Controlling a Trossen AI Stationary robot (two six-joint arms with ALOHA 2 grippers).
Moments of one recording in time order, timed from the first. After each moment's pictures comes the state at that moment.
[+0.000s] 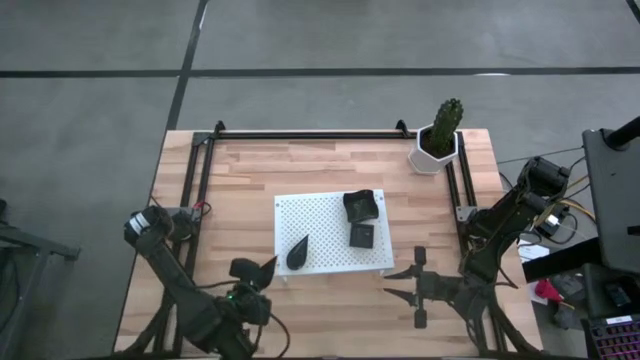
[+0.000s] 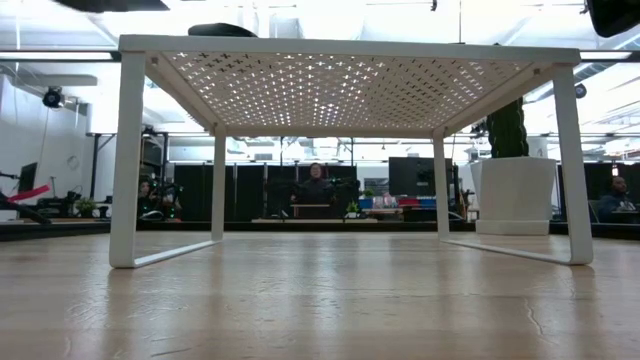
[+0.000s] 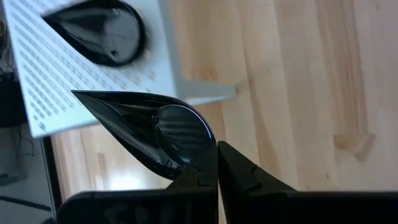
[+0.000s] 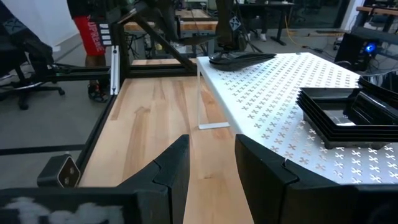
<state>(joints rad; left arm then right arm) -0.85 1.86 1.82 -1.57 -0.51 -0.67 0.95 1.37 0.63 0.36 1.01 0.38</state>
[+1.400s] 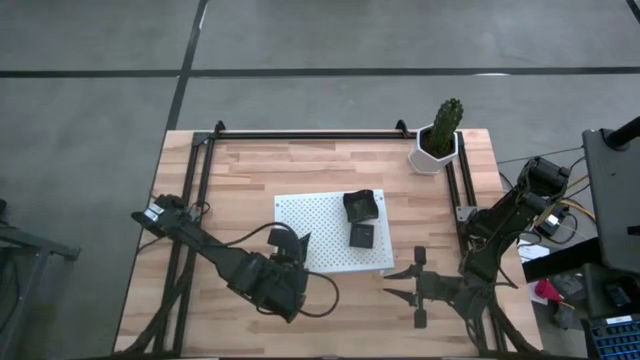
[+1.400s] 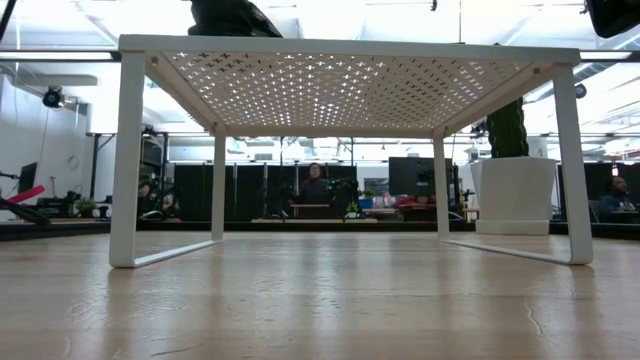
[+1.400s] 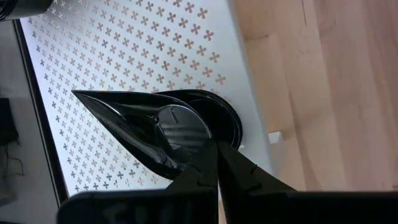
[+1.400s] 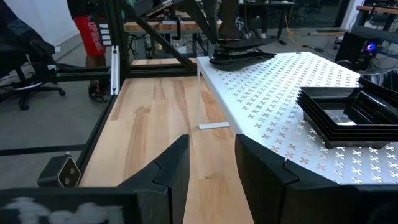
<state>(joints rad) -0.56 1.87 1.91 -1.44 -0.46 -0.28 0.95 1.37 0.63 0.35 1.01 0.39</state>
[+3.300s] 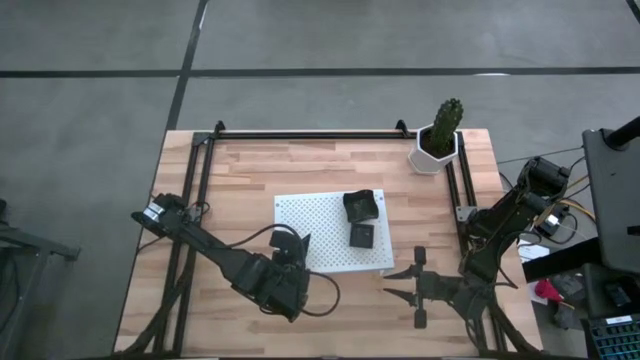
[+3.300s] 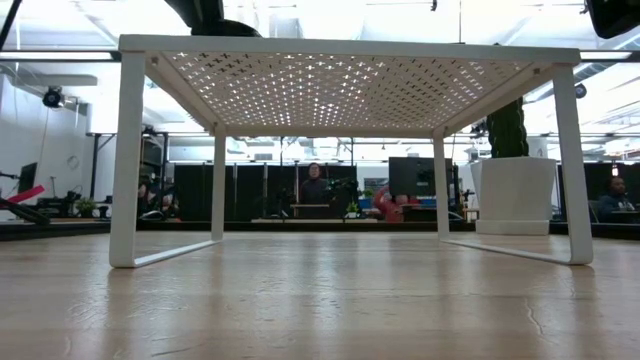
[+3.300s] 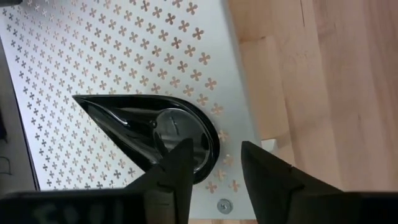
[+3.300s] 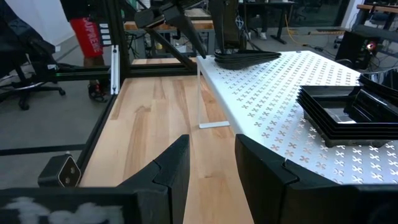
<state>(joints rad) -0.55 1.86 1.82 -1.35 -0.45 -0.30 0.95 1.37 0.63 0.35 1.01 0.39</state>
